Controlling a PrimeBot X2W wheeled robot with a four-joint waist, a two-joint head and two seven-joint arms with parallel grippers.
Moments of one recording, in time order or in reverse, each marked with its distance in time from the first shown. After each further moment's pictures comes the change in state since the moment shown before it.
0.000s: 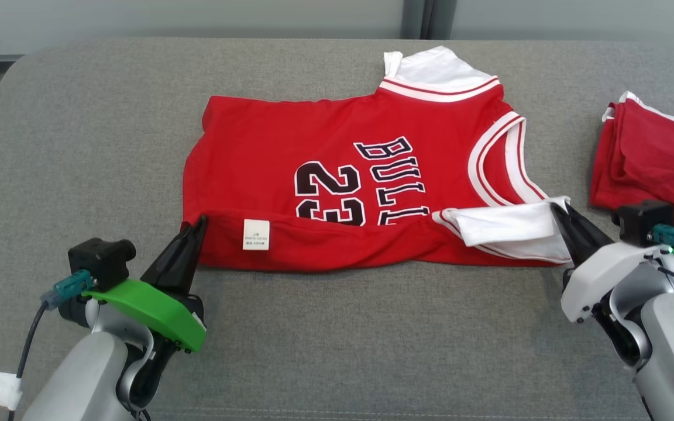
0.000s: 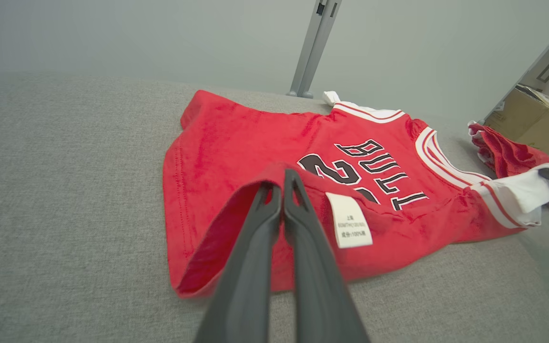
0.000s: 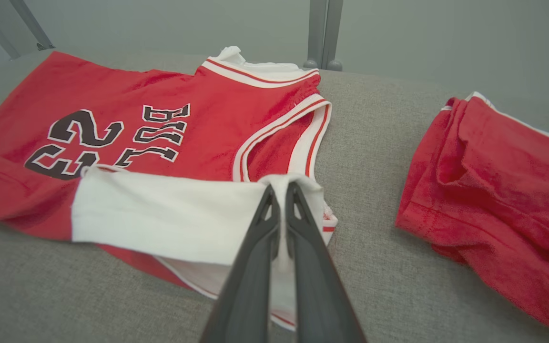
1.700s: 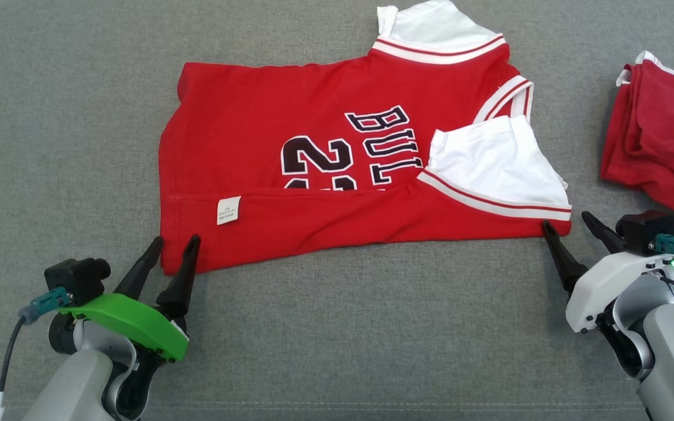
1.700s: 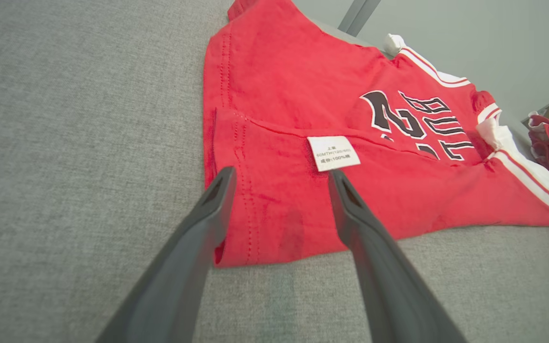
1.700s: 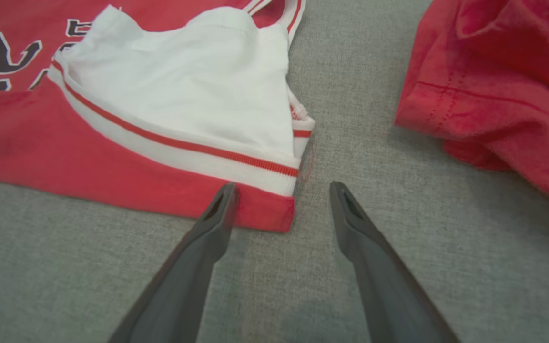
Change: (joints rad) left arm 0.009 0.004 0.004 0.111 -0.157 0.000 -0.016; right arm -0.001 -0.023 0.024 0.042 0.035 -0.038 0.015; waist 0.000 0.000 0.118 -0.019
